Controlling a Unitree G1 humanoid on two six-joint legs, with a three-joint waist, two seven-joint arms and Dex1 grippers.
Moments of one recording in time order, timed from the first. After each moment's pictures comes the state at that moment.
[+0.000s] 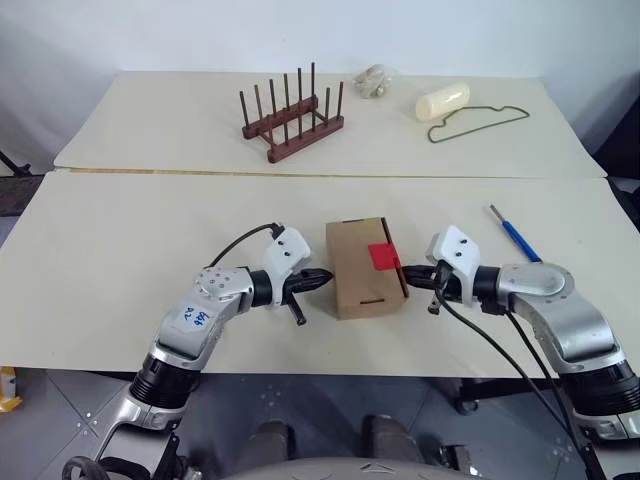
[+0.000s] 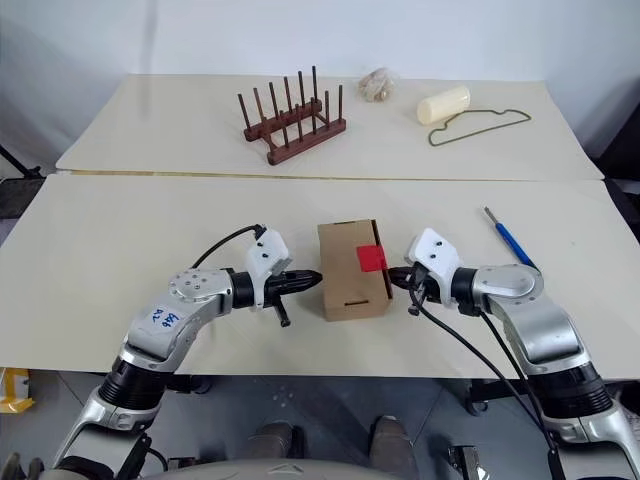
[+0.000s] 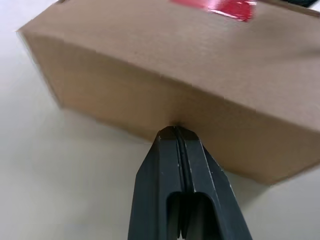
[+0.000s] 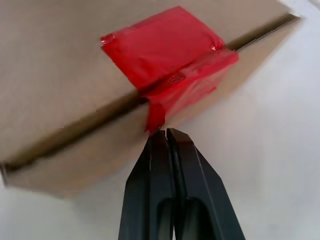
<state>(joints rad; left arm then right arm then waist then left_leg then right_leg) -0.46 0.42 -0.21 -0.20 -0.23 0.69 -0.68 -0.37 -0.73 0.10 -0.18 0.29 0.53 0.94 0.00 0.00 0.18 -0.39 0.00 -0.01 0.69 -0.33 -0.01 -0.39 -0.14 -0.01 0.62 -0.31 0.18</state>
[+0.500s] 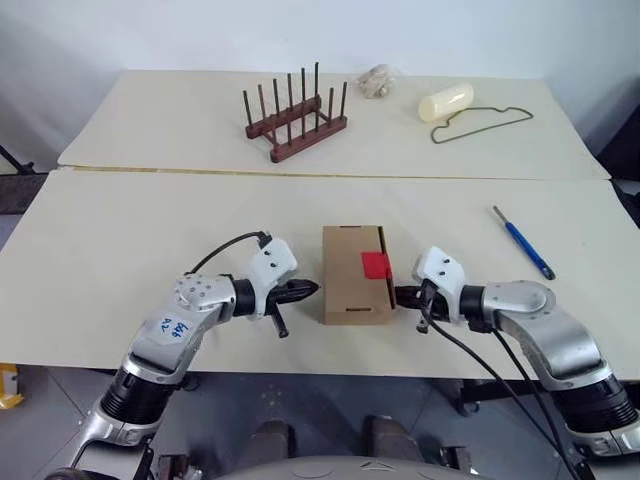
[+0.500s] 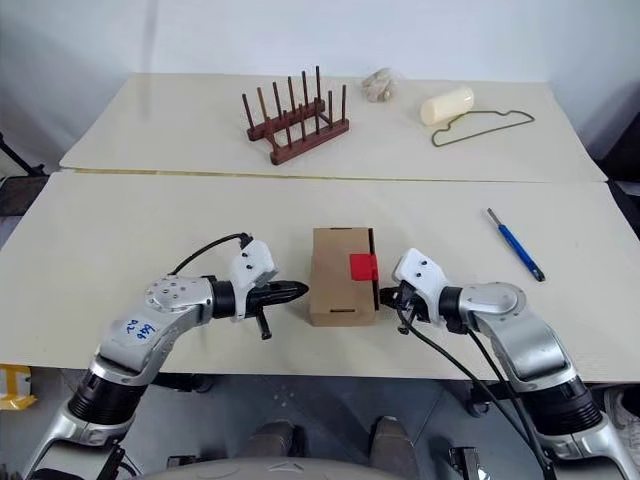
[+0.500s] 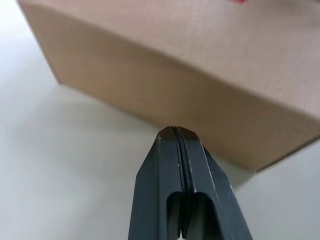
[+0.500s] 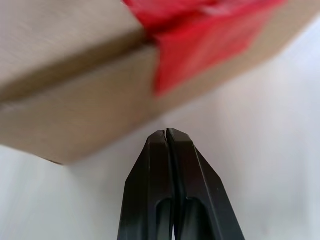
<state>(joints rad) -0.40 0.56 -0.20 -0.31 -0.25 0.72 -0.72 -0.30 -0.72 0.11 -0.23 0.27 0.60 0.89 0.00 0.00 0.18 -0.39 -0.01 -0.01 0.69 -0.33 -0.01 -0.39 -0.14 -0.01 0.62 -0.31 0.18</state>
